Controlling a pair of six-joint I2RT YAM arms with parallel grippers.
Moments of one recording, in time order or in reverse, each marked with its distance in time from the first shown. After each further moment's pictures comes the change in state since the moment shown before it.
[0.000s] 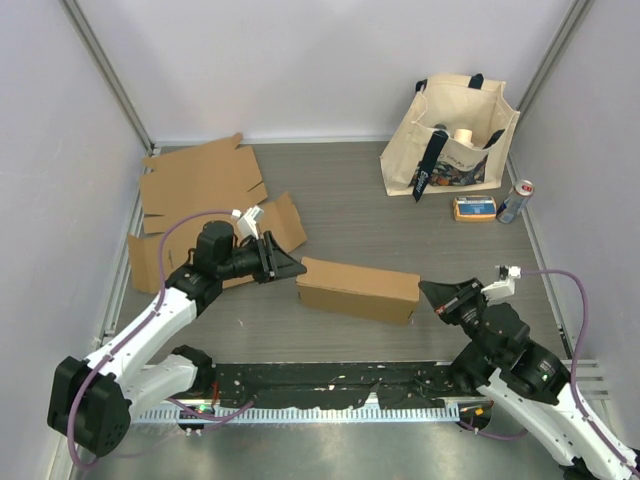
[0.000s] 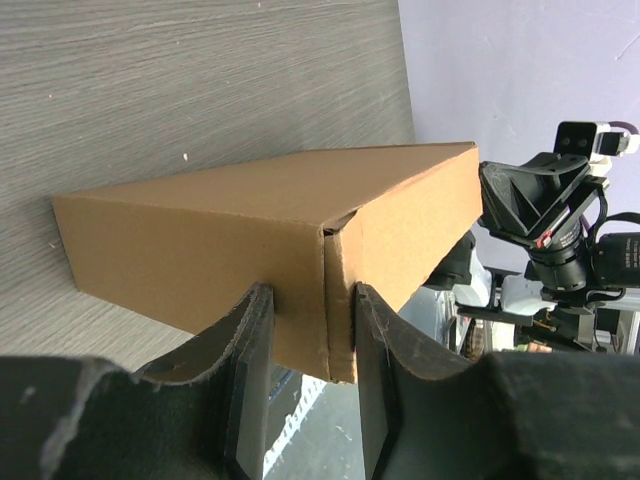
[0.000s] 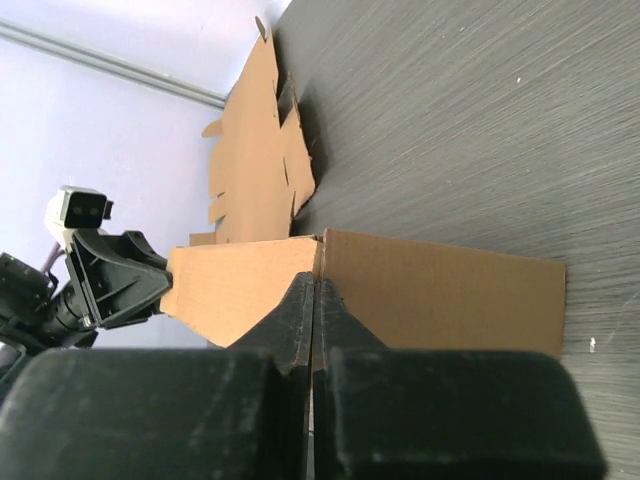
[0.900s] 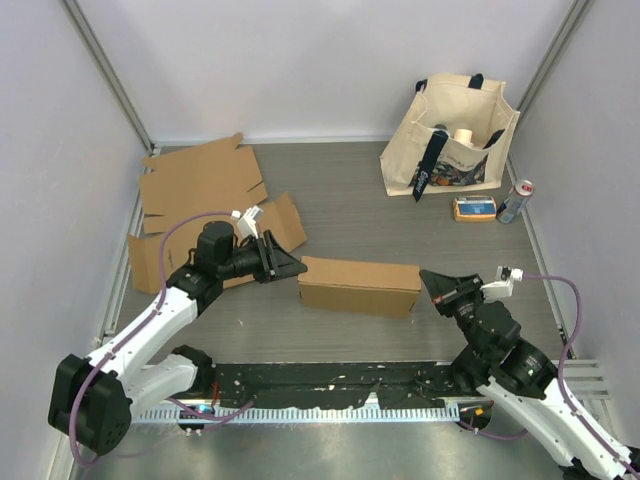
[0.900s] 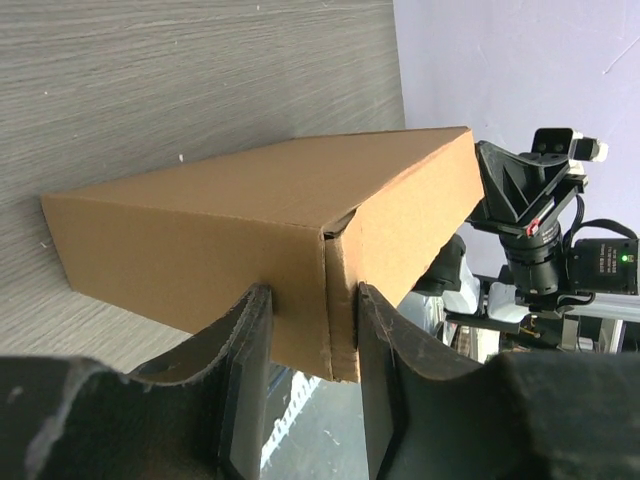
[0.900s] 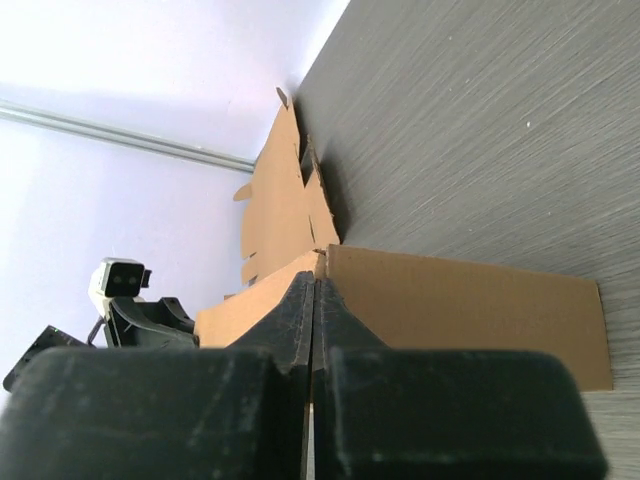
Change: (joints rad) left arm 0.004 0.010 -0.014 0.038 0.003 -0.045; right arm -0.008 0.006 -0.084 0.148 0.111 0.098
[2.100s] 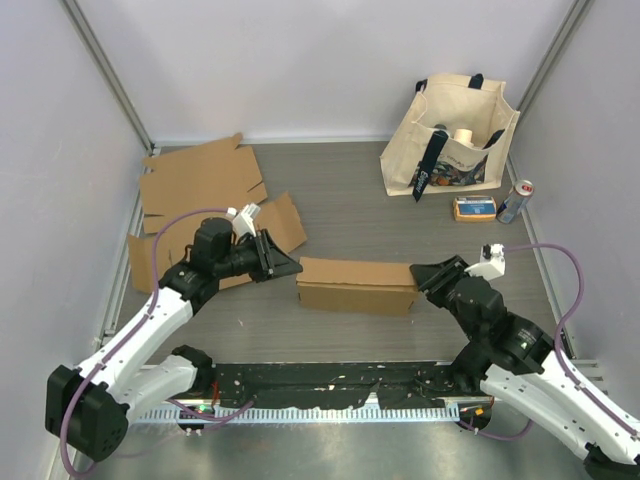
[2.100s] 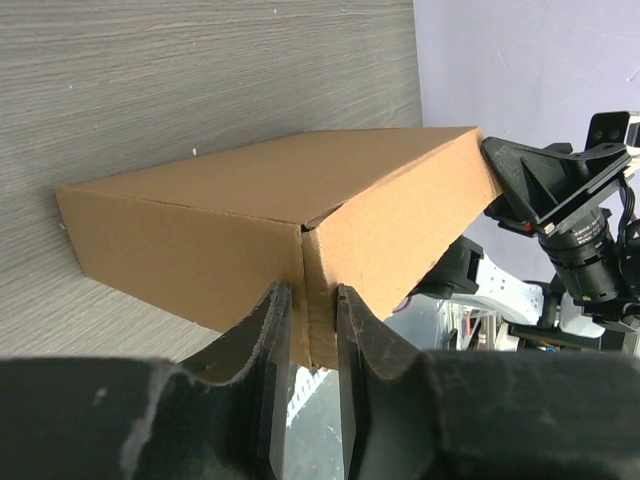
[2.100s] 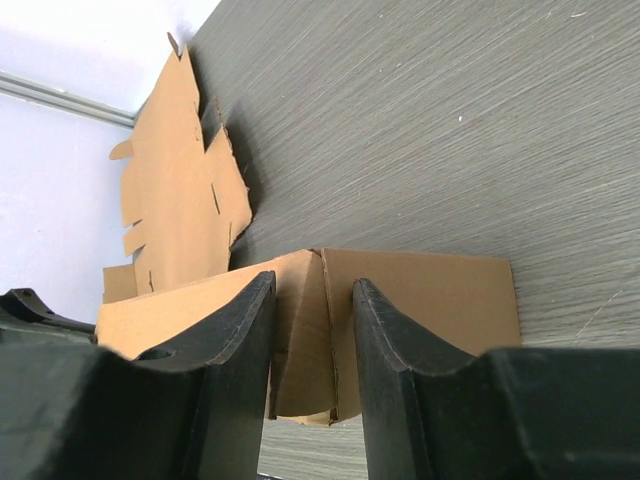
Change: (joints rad) left arm -0.014 -0.040 0.087 -0.167 -0.068 0.035; right arm 0.018 0.362 0.191 -0.058 0.026 -0.127
